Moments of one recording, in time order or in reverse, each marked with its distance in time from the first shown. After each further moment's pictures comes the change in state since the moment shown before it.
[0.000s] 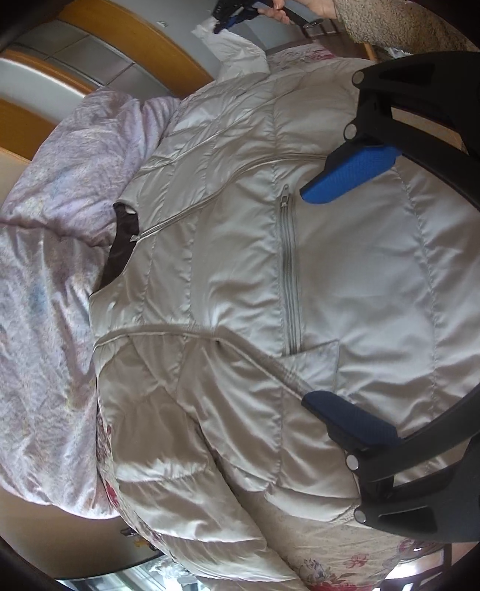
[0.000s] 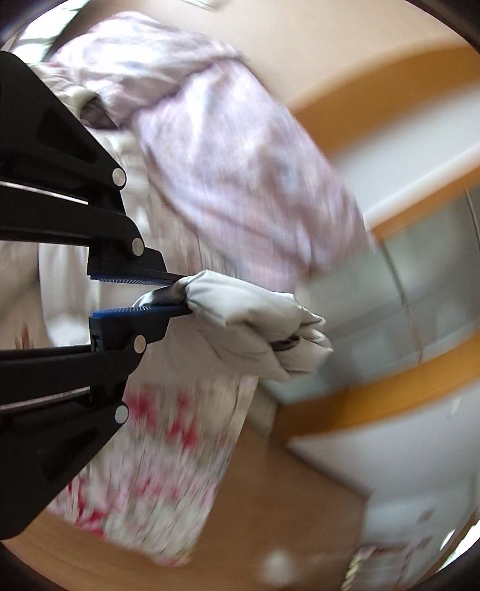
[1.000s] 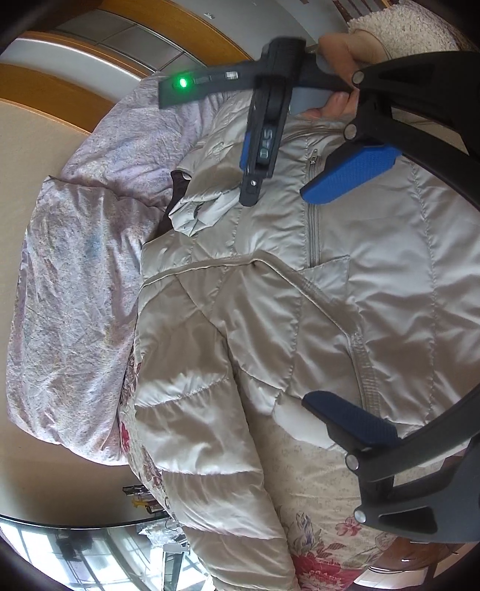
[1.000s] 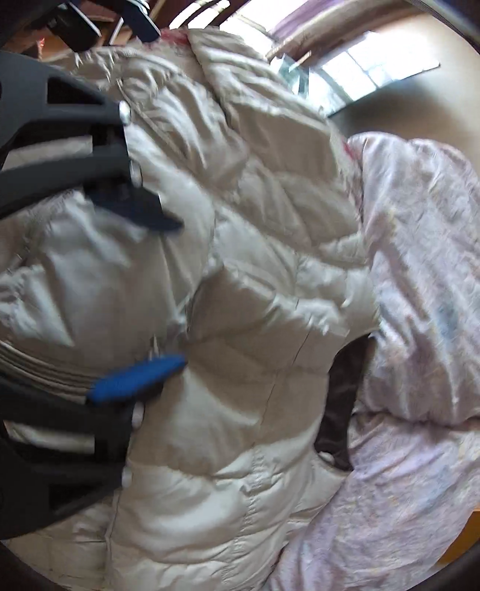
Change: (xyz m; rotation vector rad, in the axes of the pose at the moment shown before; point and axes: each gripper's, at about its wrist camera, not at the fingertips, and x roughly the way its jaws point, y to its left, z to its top) left arm -0.040 0.054 -0.012 -0.093 -0.173 0.051; right arm 0.016 0.310 -0.268 -0.824 0.572 0.422
